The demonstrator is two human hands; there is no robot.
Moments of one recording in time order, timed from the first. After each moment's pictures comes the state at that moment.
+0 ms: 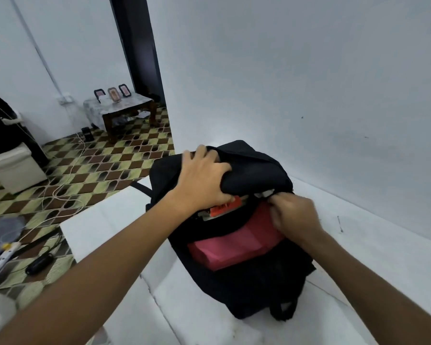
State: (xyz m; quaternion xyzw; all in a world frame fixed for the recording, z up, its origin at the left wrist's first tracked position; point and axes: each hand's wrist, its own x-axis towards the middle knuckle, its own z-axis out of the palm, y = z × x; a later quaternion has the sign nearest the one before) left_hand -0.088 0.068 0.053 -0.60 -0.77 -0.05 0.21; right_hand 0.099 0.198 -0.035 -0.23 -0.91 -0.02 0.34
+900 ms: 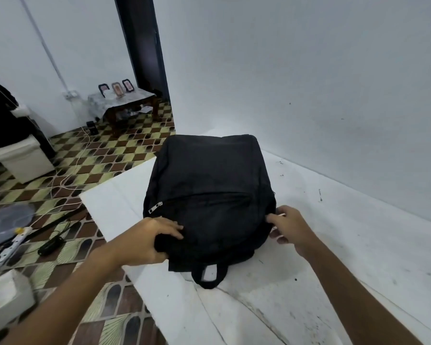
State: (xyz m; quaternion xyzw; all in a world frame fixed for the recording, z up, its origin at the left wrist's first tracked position) left_hand -0.082 -0.124 -0.031 -0.64 -0.73 -0.16 -0.17; right_hand 0.169 0.110 -0.042 -0.47 -0.66 0.56 0.16
